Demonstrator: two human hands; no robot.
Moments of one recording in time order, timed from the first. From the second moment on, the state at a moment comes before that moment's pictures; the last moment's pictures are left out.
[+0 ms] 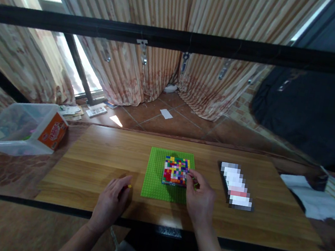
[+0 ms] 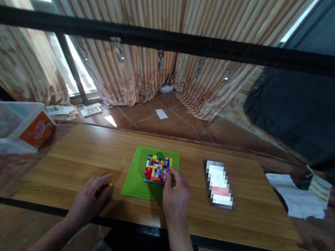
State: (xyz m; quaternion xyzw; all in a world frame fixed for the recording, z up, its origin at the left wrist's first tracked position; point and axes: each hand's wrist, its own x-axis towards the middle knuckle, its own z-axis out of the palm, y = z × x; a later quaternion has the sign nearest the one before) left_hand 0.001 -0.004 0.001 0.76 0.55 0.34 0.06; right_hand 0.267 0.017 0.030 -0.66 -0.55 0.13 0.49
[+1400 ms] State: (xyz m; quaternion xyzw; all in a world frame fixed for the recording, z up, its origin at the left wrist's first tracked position) left_hand -0.015 -0.020 0.015 0.74 0.56 0.33 0.17; right_hand 0.255 0.017 0.041 -0.68 -0.52 0.05 0.53
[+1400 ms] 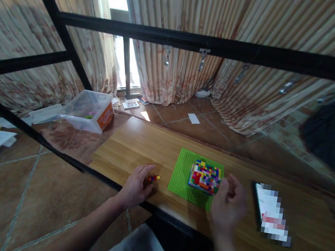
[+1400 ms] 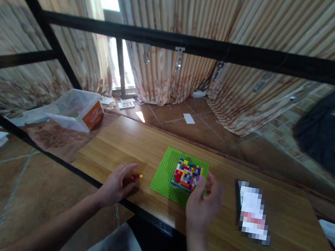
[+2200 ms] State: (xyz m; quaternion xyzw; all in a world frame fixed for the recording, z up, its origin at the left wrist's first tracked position) left_hand -0.021 0.002 -0.009 0.72 0.58 0.34 0.16; right_hand 0.129 0.011 0.007 -0.54 -0.80 0.15 0.24
